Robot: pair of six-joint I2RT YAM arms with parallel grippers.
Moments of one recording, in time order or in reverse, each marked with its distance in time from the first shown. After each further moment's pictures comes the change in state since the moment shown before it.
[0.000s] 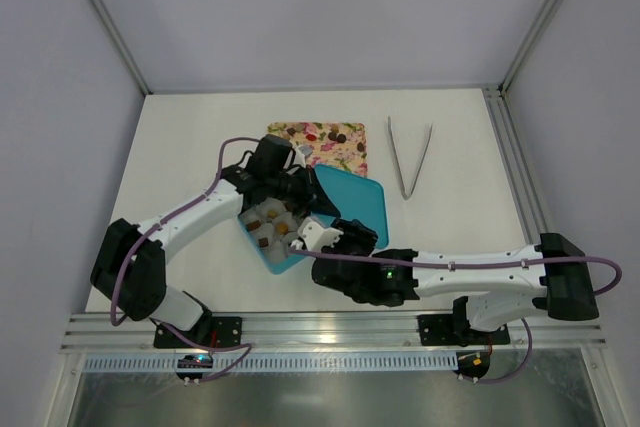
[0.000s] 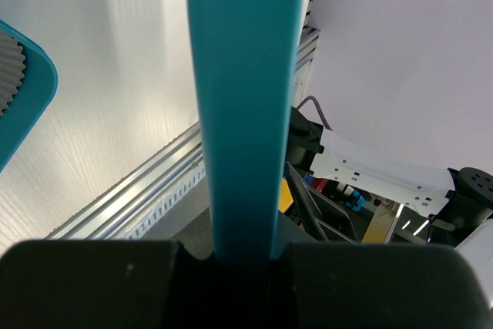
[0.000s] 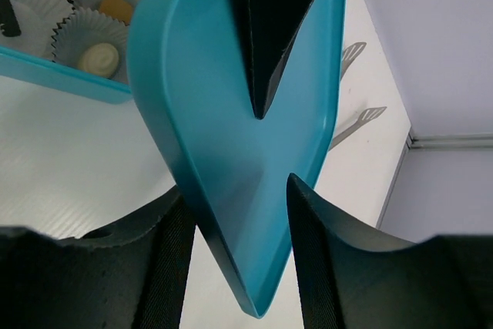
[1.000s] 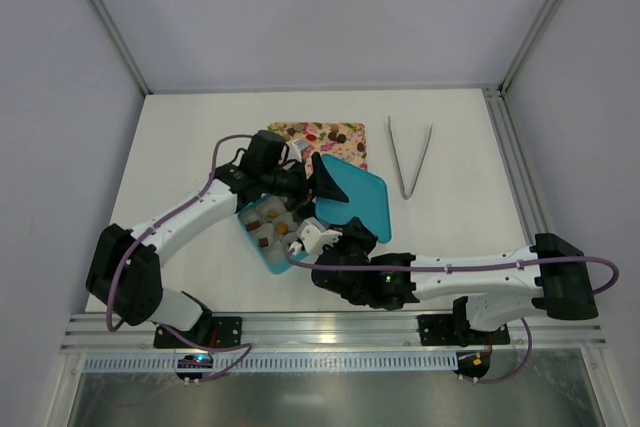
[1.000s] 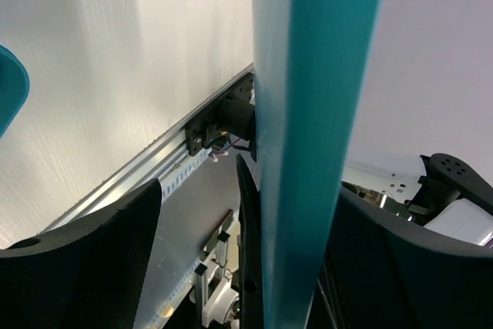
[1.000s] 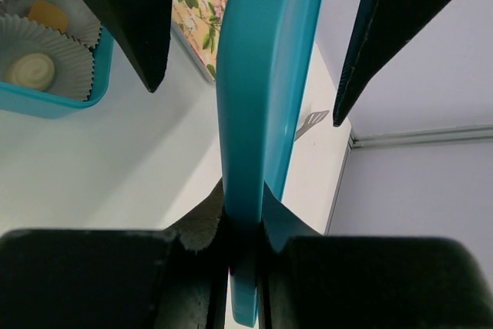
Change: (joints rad) left arm 0.027 -0.032 0.000 0.038 0.043 -0.026; right arm 0.008 0.016 -0.057 0.144 0.163 -0.173
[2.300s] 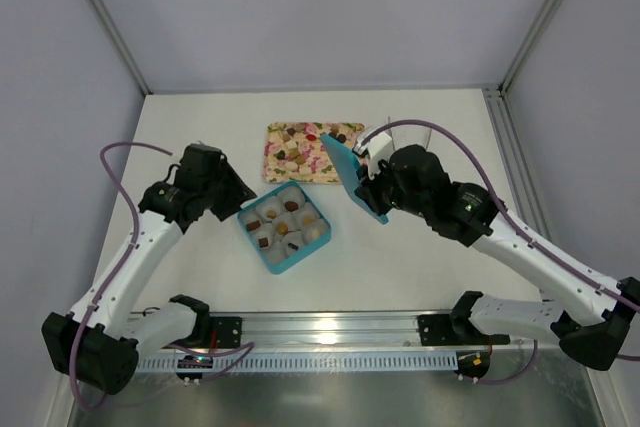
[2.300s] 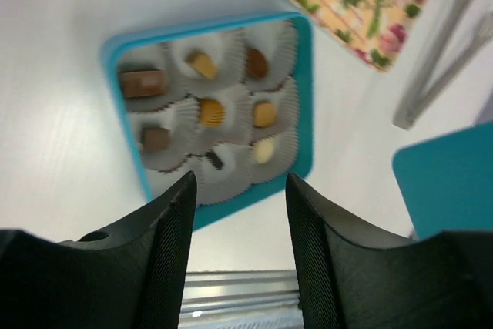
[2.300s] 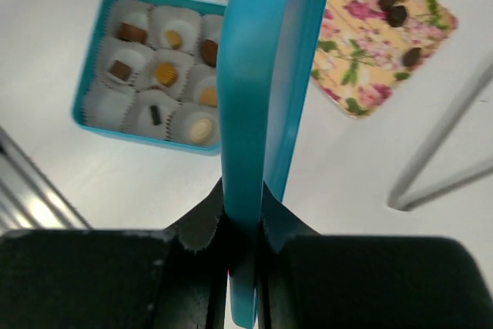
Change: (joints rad) left arm 0.240 -0.382 -0.029 -0.496 -0.721 0.124; right arm -0.558 -0.242 0.295 -0.287 -0.989 0.252
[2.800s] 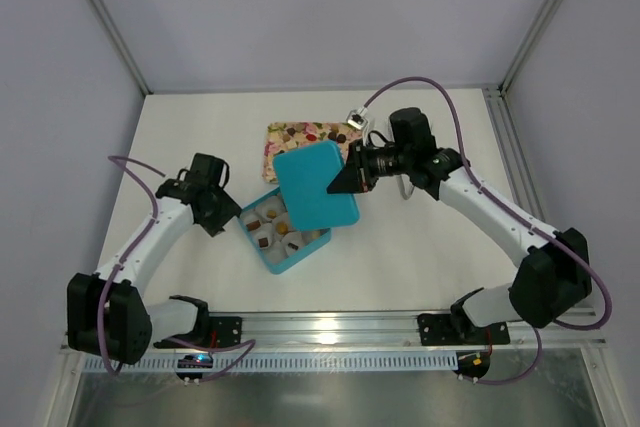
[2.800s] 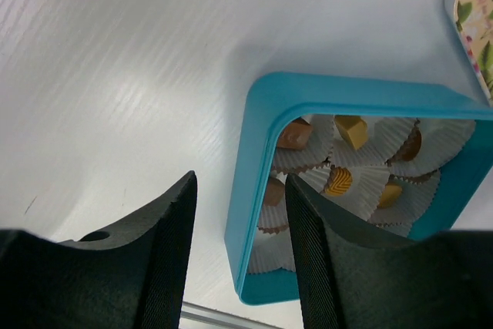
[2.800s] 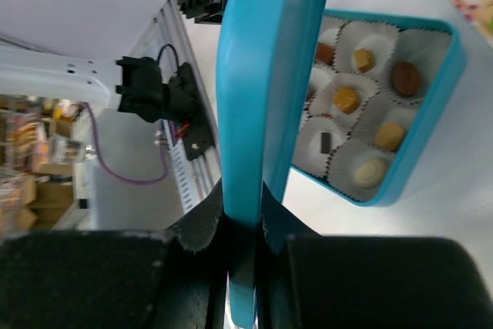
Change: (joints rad) left arm 0.105 0.143 -0.149 -0.032 -0.160 -0.045; right arm -0.375 0.294 -0.017 0.310 -0.986 0.276
